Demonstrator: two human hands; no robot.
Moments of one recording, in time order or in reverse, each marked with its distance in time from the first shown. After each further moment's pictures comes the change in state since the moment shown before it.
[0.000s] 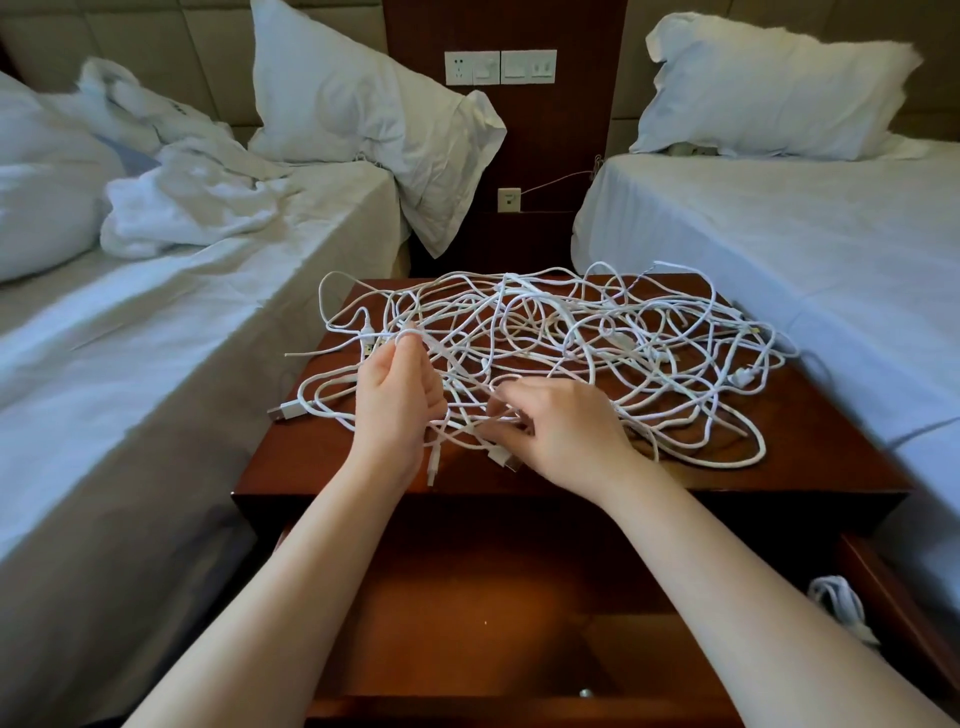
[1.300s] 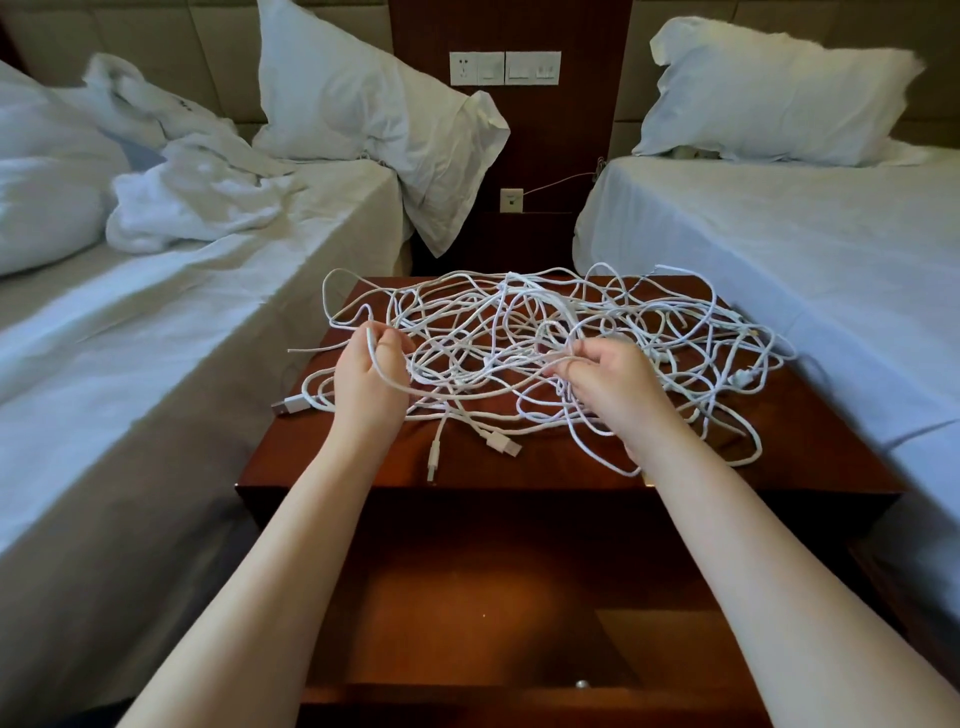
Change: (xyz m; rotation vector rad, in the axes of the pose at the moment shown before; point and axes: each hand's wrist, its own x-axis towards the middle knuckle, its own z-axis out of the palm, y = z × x) left_hand 0.020 -0.003 -0.022 0.276 0.125 0.049; right_hand 0.008 0.014 -0.037 0.672 0.052 0.680
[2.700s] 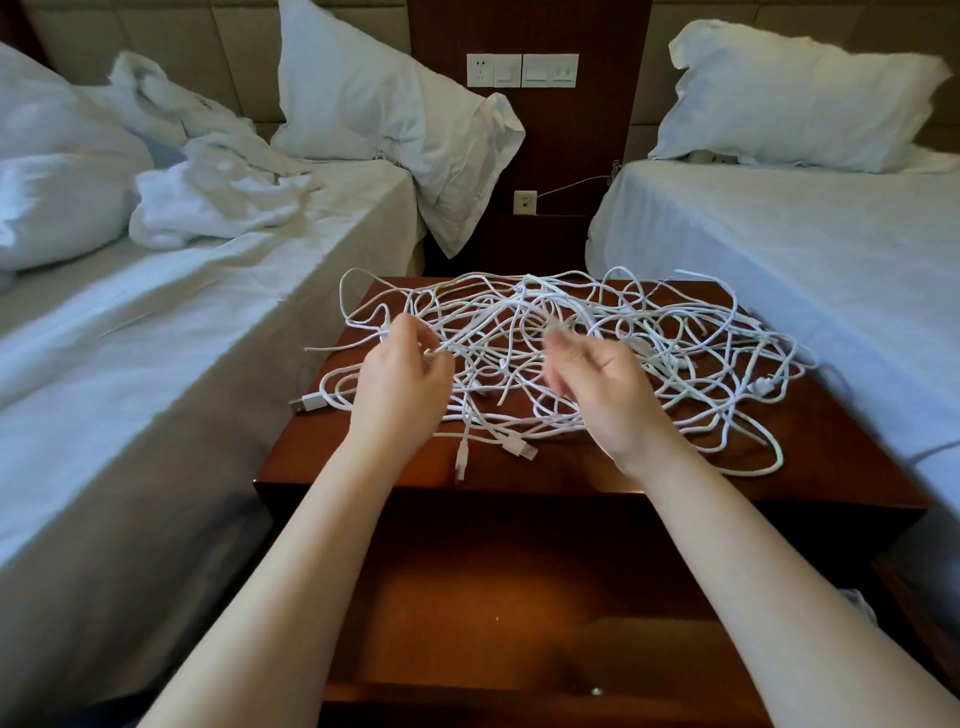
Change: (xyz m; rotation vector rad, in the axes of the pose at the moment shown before) left_hand -0.017 0.022 -0.003 0.564 -0.069 0.243; right_hand -0.019 -0.023 0.021 0.121 -0.173 -0.315
